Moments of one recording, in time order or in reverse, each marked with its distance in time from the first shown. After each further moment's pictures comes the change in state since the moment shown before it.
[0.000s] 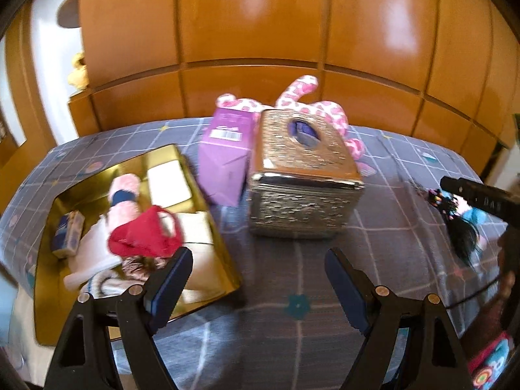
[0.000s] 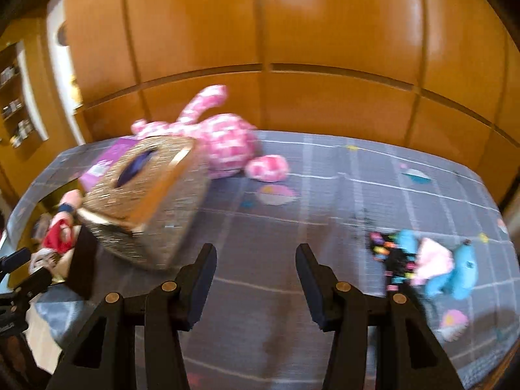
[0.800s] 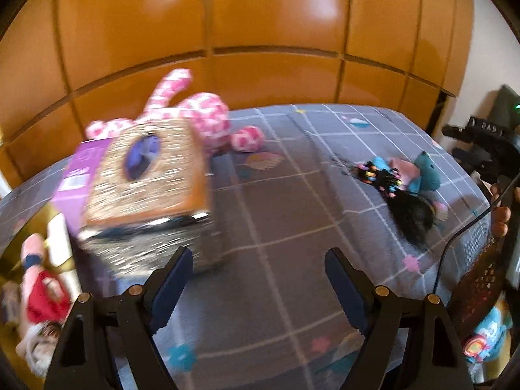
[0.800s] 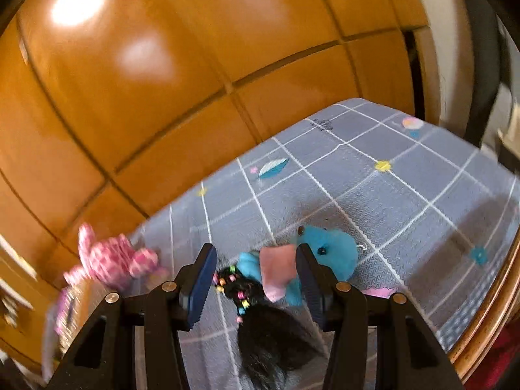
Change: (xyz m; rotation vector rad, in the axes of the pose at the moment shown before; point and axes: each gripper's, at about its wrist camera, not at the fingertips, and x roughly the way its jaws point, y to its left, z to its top) left arm 0.048 -0.118 0.030 0.243 0.067 -0.246; right arm -0.045 -0.207 -0.030 0.683 -0.183 -0.094
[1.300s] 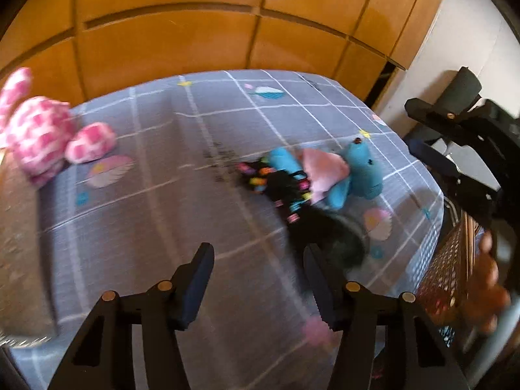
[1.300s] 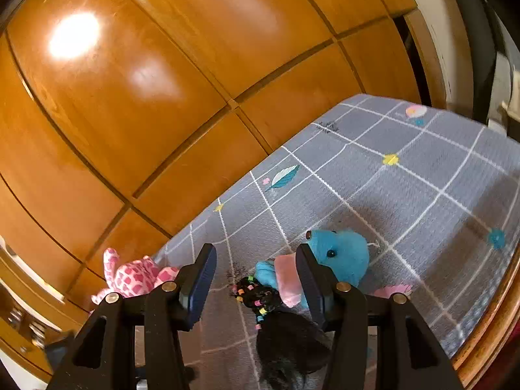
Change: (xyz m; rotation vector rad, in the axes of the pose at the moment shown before) left arm 0.102 -0.124 0.061 0.052 0.178 -0.301; right arm -0.005 -0.013 -0.001 0.090 -0.032 0.121
